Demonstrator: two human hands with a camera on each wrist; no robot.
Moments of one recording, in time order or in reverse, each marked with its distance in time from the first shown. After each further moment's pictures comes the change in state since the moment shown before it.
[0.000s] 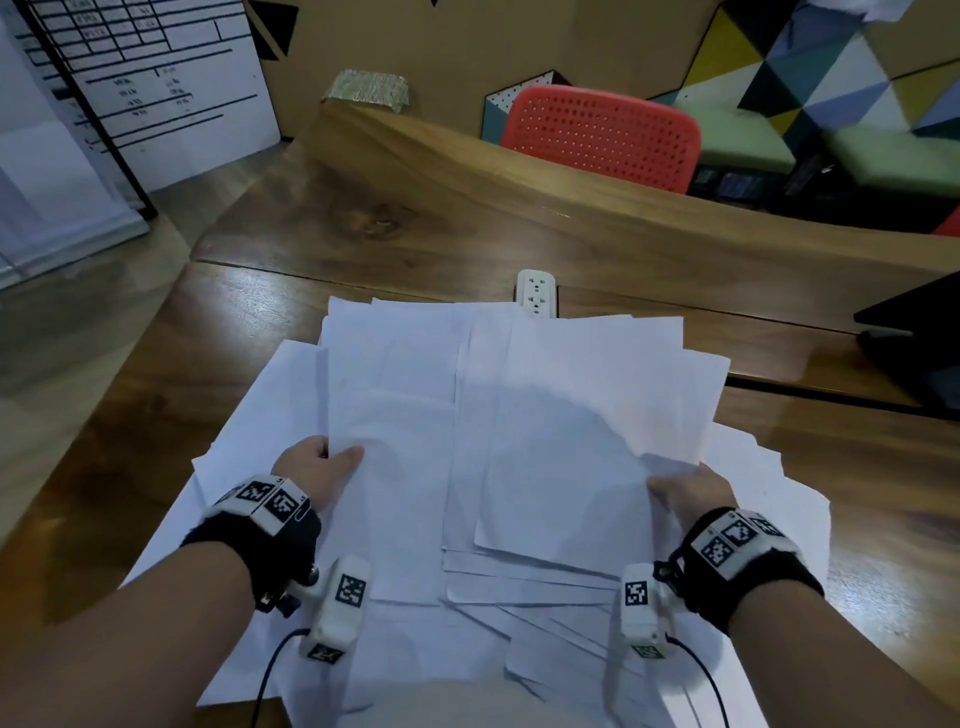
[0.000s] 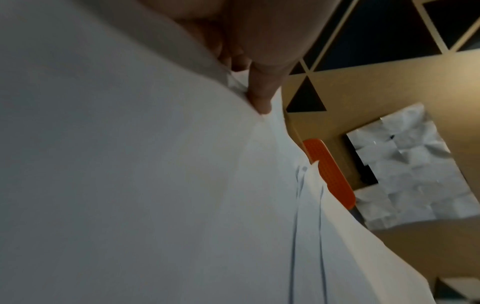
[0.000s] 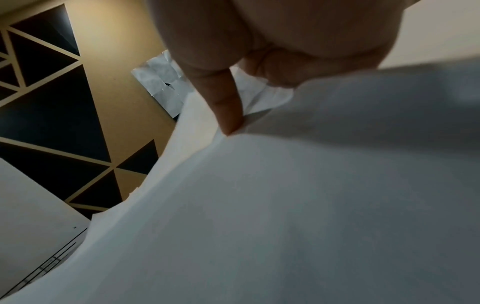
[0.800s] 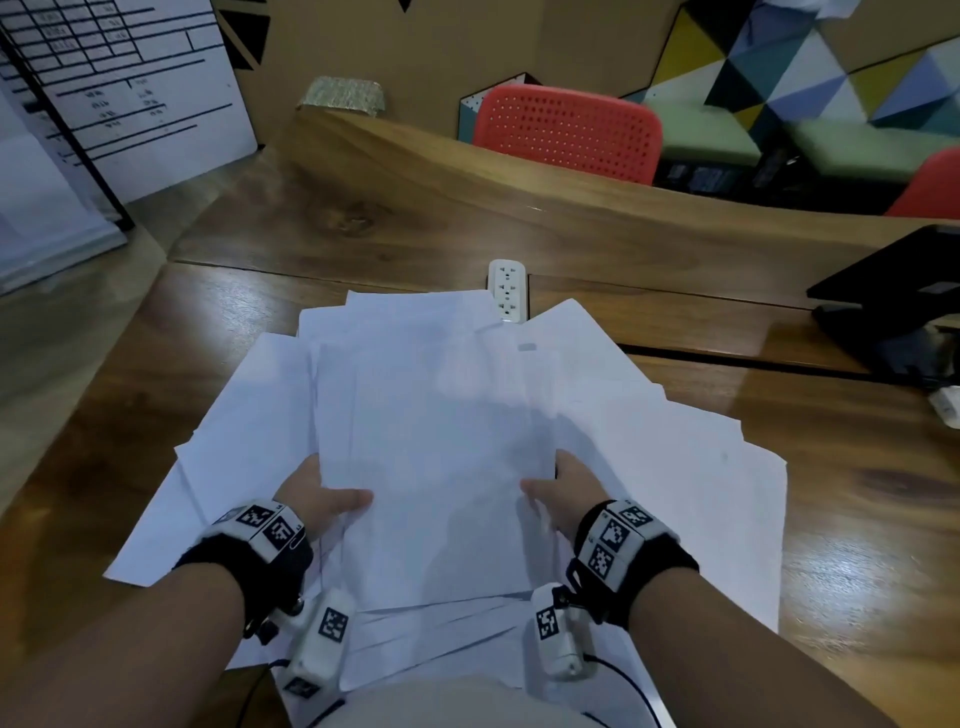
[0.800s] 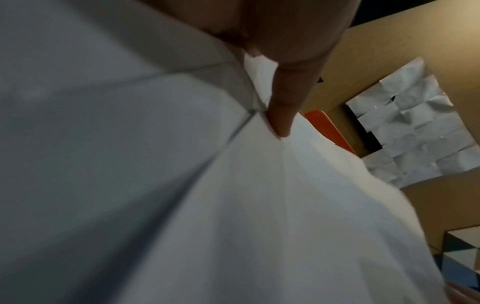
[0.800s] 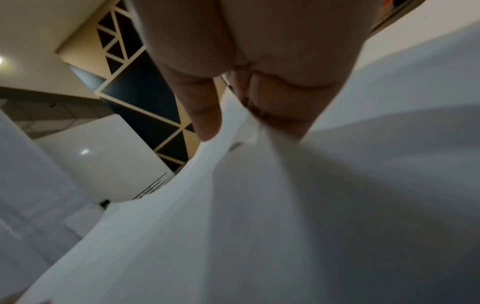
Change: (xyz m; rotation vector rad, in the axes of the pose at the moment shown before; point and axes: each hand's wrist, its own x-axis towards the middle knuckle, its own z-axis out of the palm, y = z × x) left_hand -0.012 -0.037 0.027 -0.217 -0.193 -0.008; right_hand -0.063 0.006 0.061 -0.070 -0.400 -0.188
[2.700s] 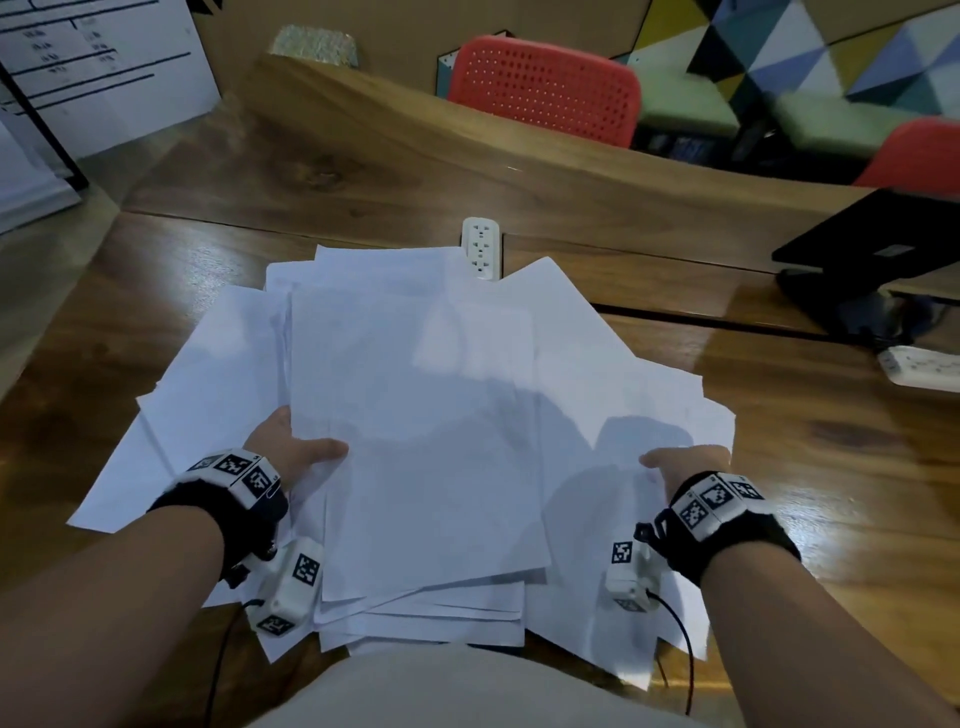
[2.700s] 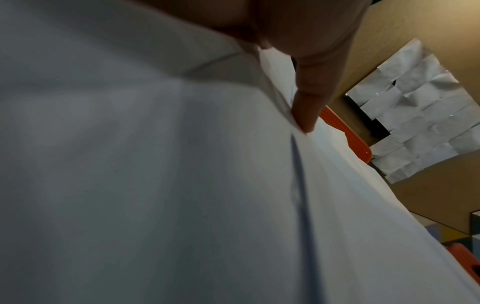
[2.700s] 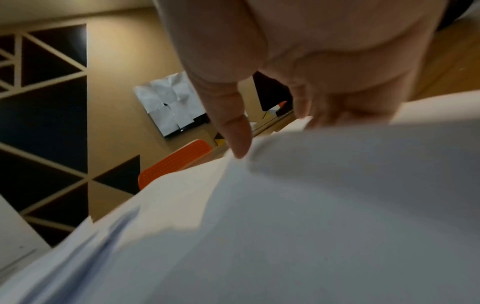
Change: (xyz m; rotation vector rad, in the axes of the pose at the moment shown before) left_hand -0.014 0.006 0.009 0.083 0.117 0.091; right_hand -0.015 0.058 -0.120 0.036 0.470 0.494
